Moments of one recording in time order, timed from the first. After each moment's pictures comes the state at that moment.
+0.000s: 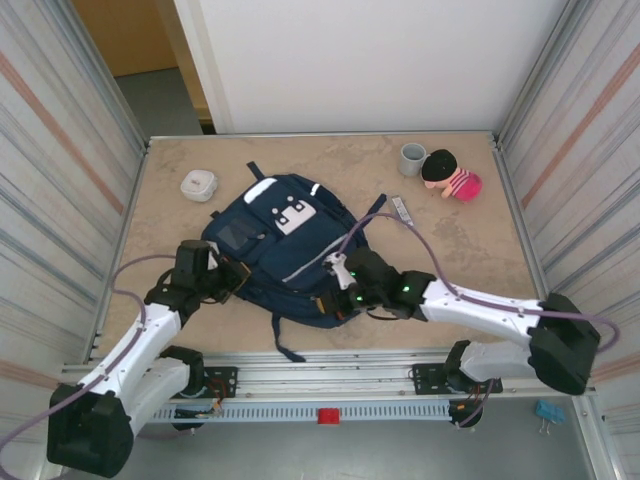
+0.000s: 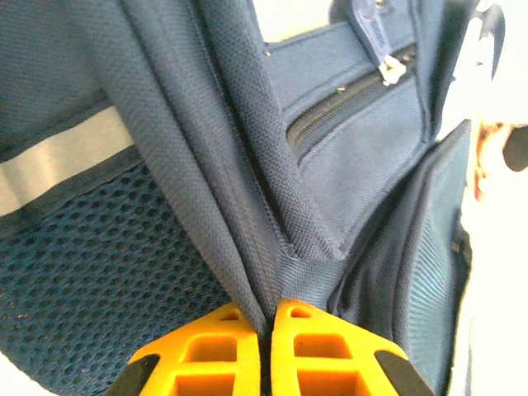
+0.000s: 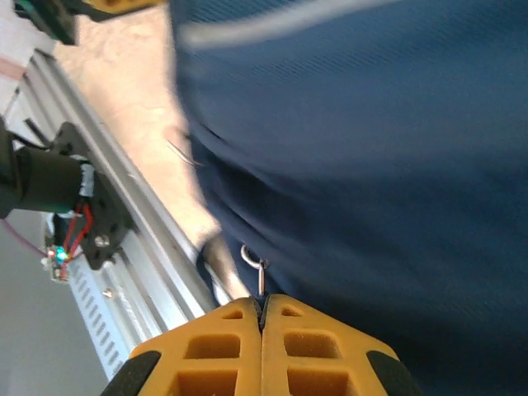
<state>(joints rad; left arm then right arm) -0.20 0.87 0.45 -0.39 0.31 -0.99 0.96 1.19 0.67 -0.25 -0.26 0.55</state>
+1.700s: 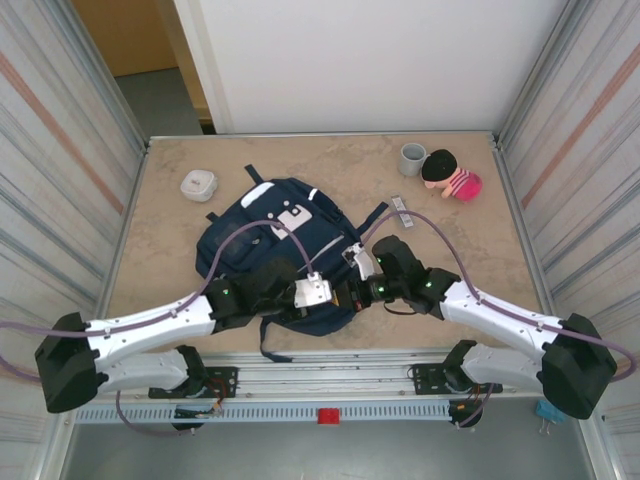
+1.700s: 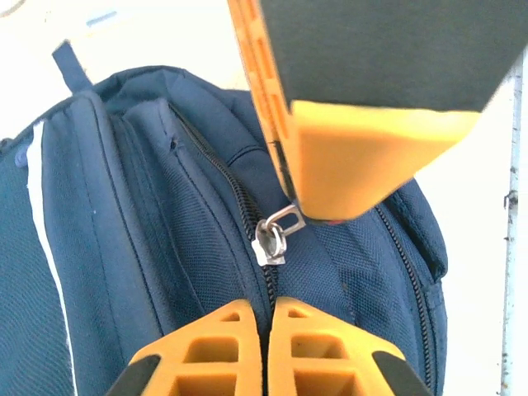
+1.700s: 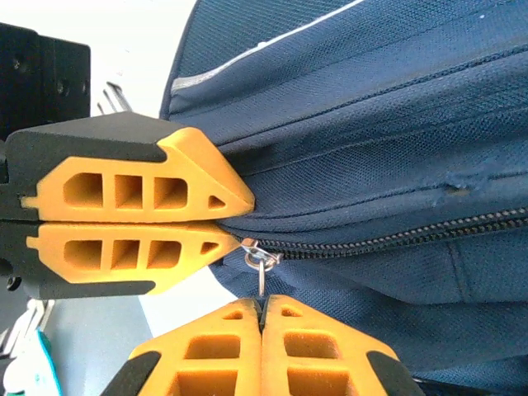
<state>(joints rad) -1.04 1.09 0.67 -0.30 0.00 0.42 0.80 1.10 0.62 -0.21 -0.52 0.55</state>
